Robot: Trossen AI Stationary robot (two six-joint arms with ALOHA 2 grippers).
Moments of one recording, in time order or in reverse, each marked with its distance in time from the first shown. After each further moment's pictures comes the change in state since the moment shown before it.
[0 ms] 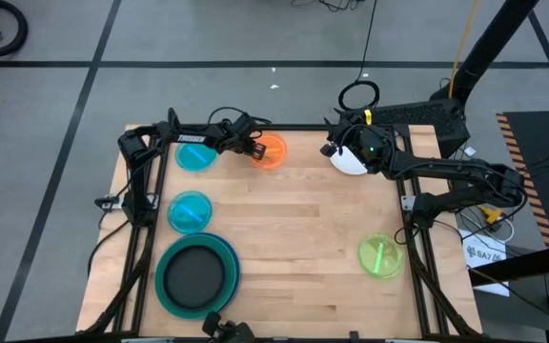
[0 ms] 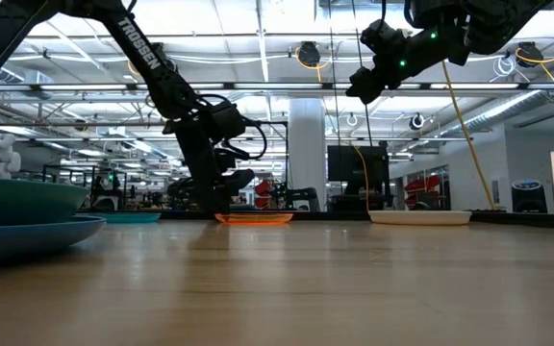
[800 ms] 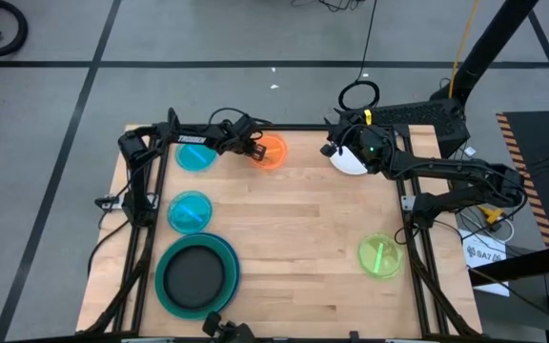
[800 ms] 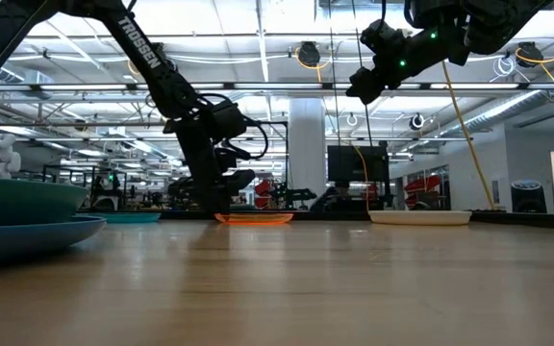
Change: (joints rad) left arm -0.009 -0.003 -0.001 -0.002 -0.012 0.007; right arm 0.000 0.000 0.000 0.000 0.000 -0.004
